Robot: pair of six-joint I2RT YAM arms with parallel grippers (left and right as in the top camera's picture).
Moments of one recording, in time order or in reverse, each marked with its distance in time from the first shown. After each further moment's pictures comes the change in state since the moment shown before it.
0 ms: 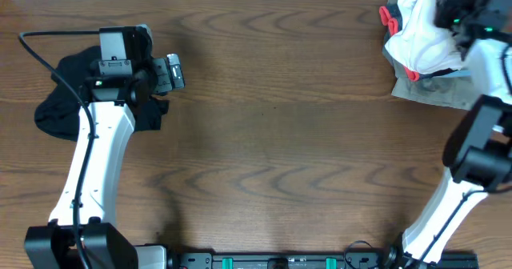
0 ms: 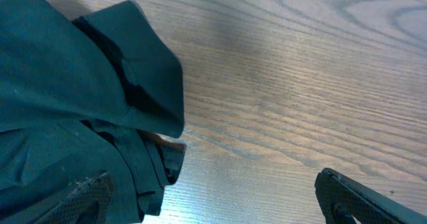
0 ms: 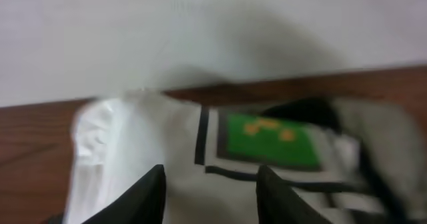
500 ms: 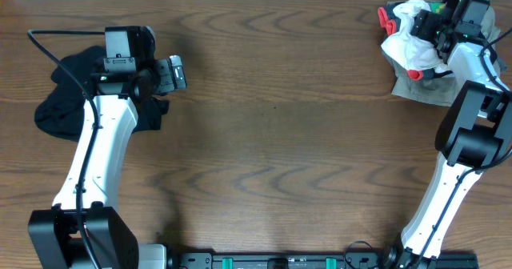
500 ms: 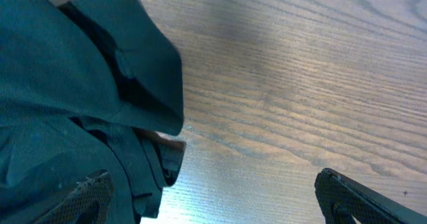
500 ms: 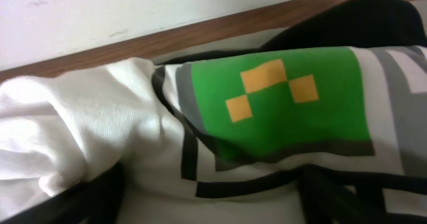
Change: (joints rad) left arm 0.000 0.051 0.000 0.015 0.000 0.000; right arm 0.010 0.198 0.072 0.003 0.039 0.078
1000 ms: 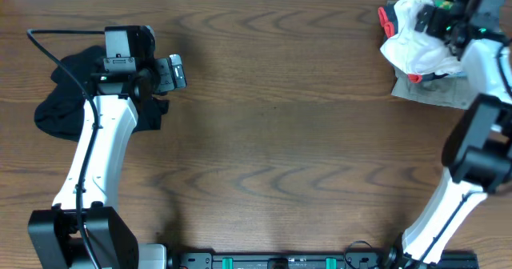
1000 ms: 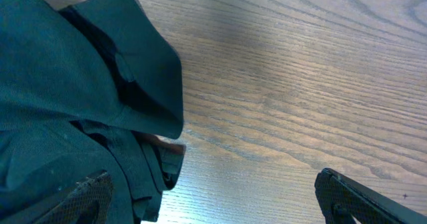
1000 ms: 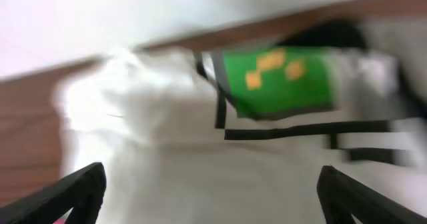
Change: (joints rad) left arm 0.000 0.000 0.000 0.005 0.000 0.000; right arm -0.004 -0.257 -0.079 -0.156 -0.032 -0.009
